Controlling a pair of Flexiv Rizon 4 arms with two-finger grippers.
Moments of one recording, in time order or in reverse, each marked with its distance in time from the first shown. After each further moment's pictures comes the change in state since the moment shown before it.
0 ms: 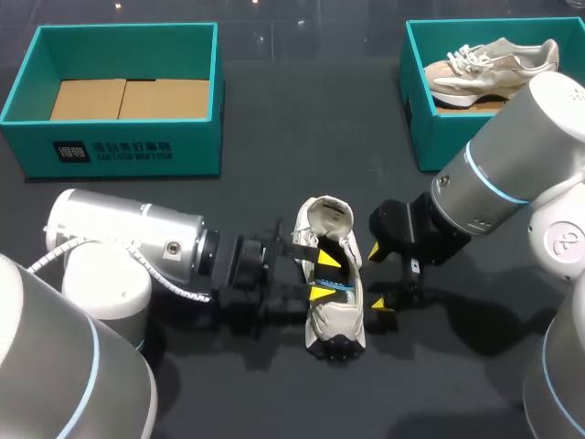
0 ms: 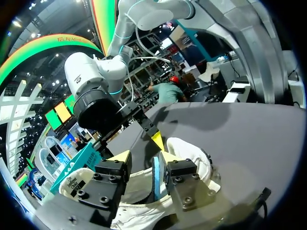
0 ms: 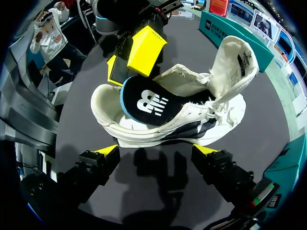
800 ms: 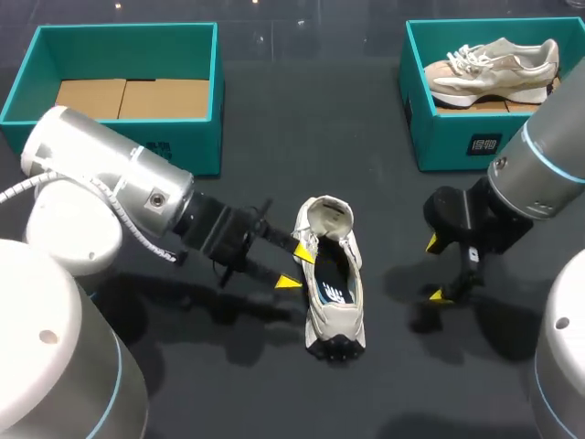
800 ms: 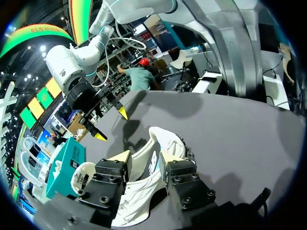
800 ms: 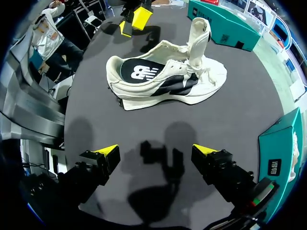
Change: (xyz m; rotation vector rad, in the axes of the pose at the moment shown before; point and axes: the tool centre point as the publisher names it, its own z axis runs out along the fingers) left arm -0.001 -0.004 -0.049 -0.145 0.279 0.057; right arm 0.003 -0.061 -0.065 0.101 -0.017 0.068
